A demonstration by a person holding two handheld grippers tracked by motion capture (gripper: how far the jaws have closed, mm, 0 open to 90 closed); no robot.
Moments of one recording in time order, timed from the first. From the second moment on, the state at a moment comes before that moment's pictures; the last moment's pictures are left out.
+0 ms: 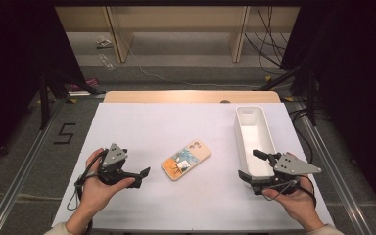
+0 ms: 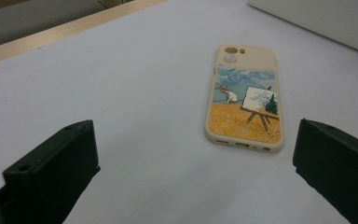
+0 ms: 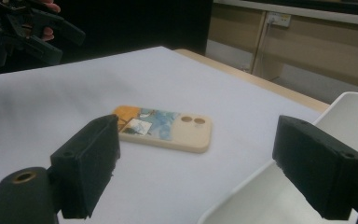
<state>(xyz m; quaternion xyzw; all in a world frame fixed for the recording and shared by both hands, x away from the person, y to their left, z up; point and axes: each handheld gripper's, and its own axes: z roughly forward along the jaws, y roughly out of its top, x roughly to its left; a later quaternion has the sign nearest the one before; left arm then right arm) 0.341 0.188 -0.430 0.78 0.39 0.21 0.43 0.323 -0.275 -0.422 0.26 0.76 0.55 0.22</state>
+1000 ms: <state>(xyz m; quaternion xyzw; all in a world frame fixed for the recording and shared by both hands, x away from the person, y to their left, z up) 0.374 0.127 -0.430 0.85 0.35 0.15 0.37 0.323 -0.271 -0.424 0.27 0.76 0.55 0.22</state>
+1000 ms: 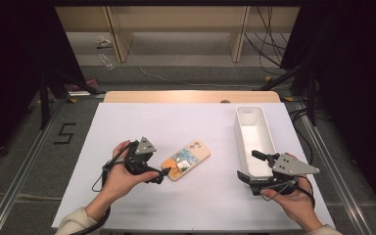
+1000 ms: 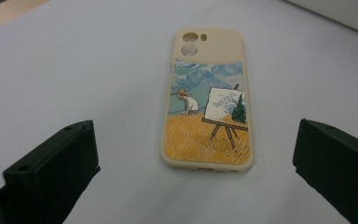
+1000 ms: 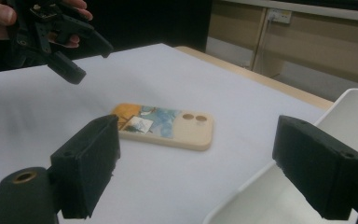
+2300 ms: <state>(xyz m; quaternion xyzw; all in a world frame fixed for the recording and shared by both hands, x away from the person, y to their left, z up) 0.421 0.069 -0.455 0.92 0.31 0.07 0.22 0.319 -0.273 -0.424 0.27 0.76 0.55 0.22</state>
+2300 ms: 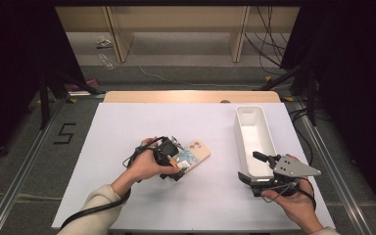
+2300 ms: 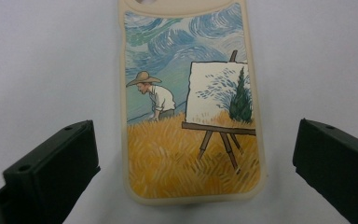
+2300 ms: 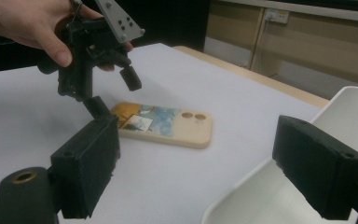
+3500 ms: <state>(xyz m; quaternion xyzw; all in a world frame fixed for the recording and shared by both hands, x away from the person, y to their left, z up) 0.439 0.059 -0.474 0.94 0.28 0.05 0.17 0.319 -0.274 -0.424 0.27 0.76 0.55 0.22</state>
